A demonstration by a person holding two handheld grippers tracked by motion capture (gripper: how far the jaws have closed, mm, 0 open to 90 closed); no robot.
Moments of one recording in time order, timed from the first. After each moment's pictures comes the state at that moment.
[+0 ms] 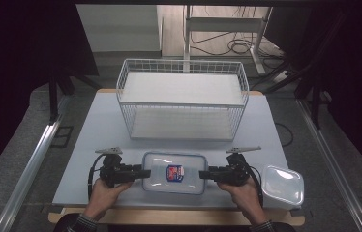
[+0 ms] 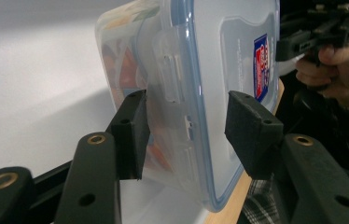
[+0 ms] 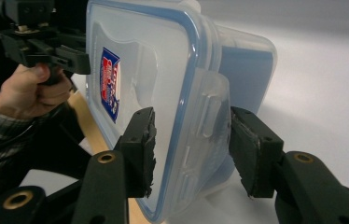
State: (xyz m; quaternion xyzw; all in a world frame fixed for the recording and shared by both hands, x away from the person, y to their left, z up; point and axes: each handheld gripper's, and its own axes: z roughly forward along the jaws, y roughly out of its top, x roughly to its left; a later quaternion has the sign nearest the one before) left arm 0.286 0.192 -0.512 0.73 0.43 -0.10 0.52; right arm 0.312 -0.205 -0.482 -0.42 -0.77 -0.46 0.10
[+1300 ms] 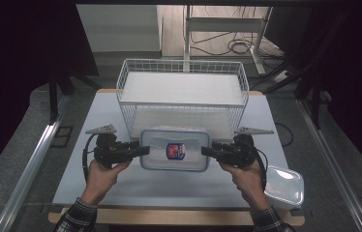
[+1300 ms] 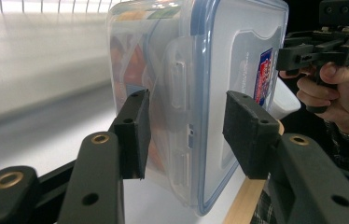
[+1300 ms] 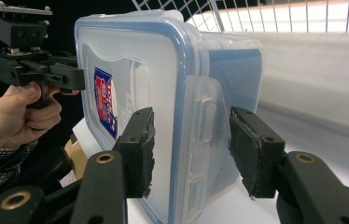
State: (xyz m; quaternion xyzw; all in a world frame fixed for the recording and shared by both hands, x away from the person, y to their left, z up) left arm 0.303 0.191 -0.430 0.72 0.41 -0.01 0.55; right arm 0.326 -0.202 -0.413 -0.39 -0.75 -0.53 0.01
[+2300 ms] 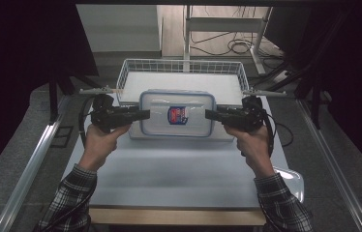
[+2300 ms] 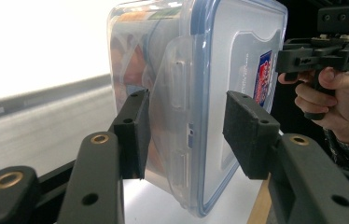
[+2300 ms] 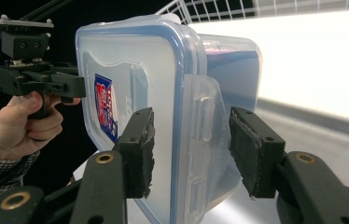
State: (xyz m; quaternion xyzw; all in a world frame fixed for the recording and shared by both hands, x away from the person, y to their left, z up) left arm 0.352 0.194 -0.346 0.71 0.40 0.01 0.58; right arm 0.374 -0.199 -0.328 -0.37 -0.73 -0.57 -0.03
